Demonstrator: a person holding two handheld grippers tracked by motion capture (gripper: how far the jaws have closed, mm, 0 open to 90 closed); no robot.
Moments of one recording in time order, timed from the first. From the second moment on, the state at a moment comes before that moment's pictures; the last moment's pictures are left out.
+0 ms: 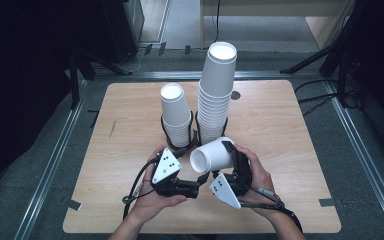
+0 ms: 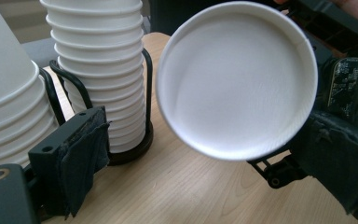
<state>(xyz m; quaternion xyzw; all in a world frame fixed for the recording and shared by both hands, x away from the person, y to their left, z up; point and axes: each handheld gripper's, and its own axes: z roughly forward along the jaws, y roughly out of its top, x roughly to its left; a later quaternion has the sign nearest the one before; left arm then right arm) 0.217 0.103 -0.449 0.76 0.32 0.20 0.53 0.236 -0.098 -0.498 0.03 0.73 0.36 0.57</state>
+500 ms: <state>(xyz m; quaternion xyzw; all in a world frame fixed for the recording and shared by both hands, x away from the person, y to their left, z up) 0.216 0.098 -0.450 0.76 0.32 0.19 0.53 0.227 -0.087 -0.503 0.01 0.75 0.37 0.55</state>
